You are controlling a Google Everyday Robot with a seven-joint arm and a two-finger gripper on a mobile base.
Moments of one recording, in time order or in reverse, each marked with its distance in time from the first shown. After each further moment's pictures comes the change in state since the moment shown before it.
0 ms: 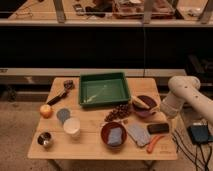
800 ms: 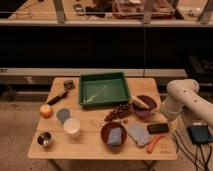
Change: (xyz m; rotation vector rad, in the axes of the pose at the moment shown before) arm 0.005 0.011 -0.001 0.015 0.069 0.034
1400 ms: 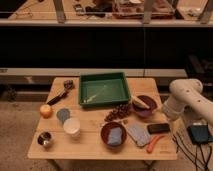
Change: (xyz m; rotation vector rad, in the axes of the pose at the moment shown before) arm 0.000 0.002 -0.001 0.000 -0.013 -0.013
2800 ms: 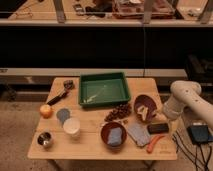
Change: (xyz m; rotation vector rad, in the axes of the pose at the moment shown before) arm 0.016 -0.005 0.037 -0.025 -0.093 0.103
